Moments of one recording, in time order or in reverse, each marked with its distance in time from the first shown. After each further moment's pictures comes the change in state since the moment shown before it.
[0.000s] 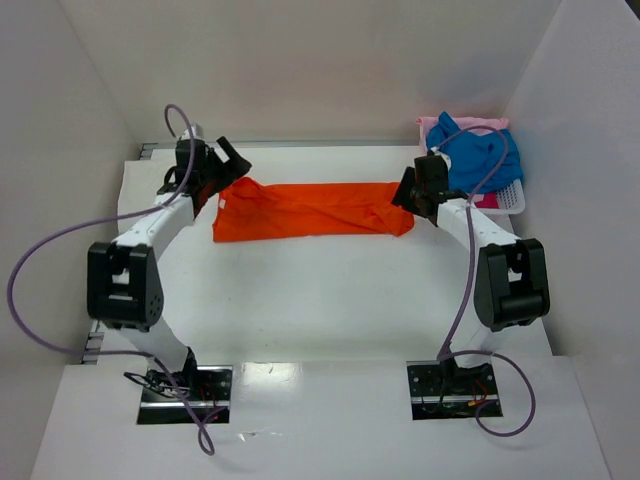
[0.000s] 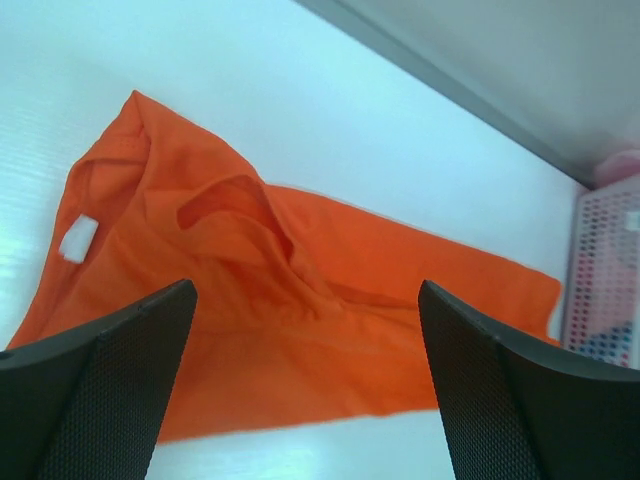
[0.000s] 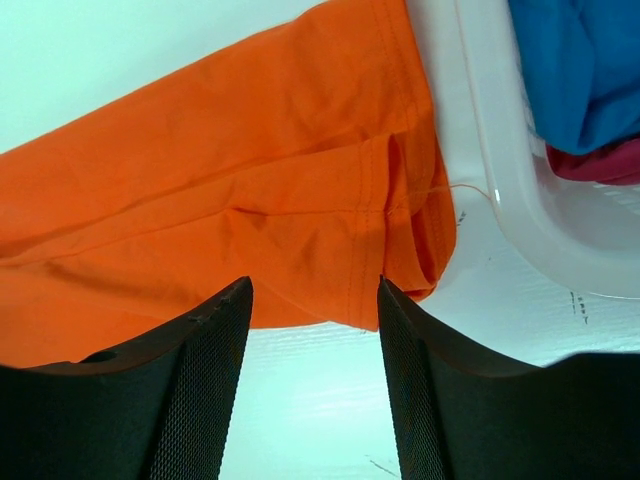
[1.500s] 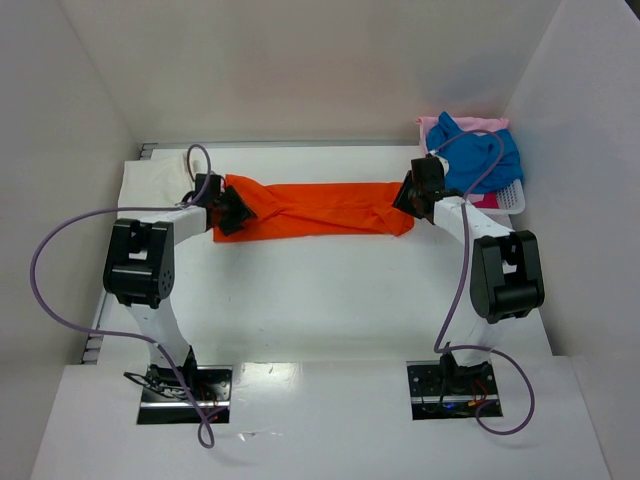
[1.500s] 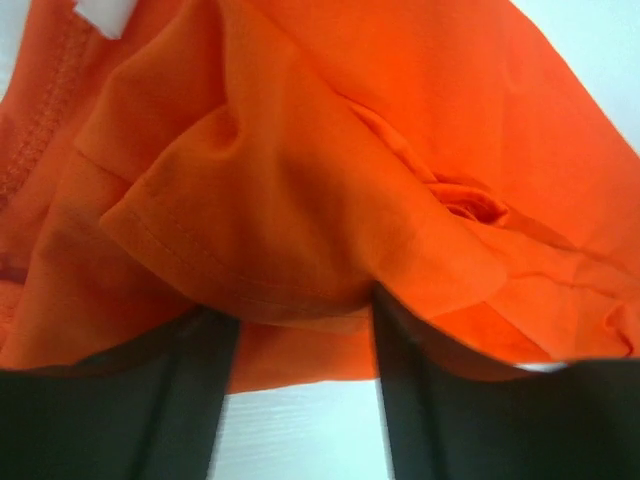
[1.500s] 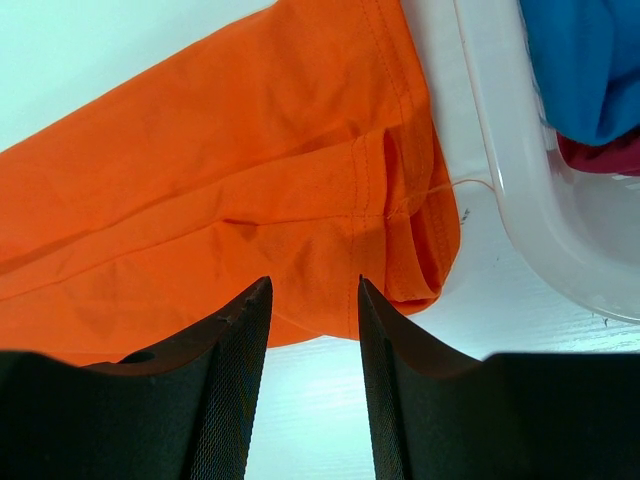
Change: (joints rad) left arm 0.000 0.170 -0.143 -0.049 0.096 -0.101; right arm 0.000 0.058 0.015 0.000 0.006 0.041
